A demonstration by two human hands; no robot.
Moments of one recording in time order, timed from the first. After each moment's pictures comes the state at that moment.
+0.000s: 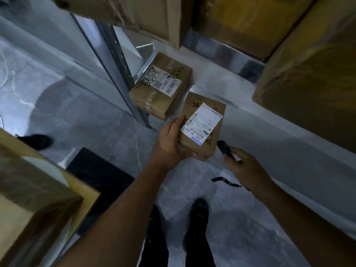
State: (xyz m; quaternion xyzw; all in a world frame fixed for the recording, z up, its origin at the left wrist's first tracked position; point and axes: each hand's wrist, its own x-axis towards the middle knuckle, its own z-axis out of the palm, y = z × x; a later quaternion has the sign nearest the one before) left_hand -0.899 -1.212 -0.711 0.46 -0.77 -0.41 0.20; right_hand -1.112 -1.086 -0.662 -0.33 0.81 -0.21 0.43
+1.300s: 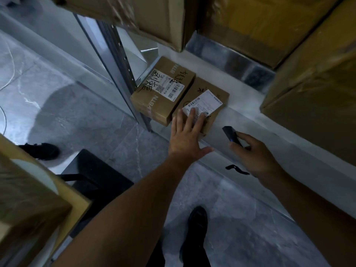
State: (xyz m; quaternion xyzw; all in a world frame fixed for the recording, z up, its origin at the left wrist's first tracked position) left_hand -0.973 -1.240 -0.756 0.49 -0.85 -0.17 0.02; right_hand -1.152 -1.139 -0.672 -0.35 0.81 -0.26 0.40
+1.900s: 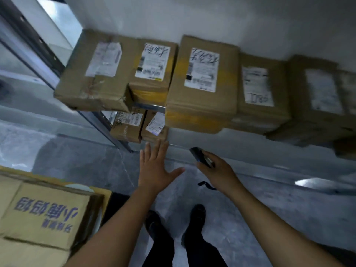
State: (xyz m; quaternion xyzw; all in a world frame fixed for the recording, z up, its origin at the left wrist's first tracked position) left_hand -0.899 -1.131 -0.521 0.42 -0.86 -0.28 0.03; right_hand -1.077 -0.992 -0.463 -0.27 0.81 -0.32 0.41
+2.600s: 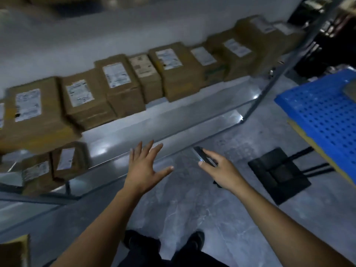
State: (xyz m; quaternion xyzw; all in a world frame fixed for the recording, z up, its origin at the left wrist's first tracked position) left_hand -1.017 -0.833 -0.366 0.08 -0.97 -0.25 -0.01; right_hand -1.092 -0.570 -0.344 -0.05 0.84 -0.49 0.23
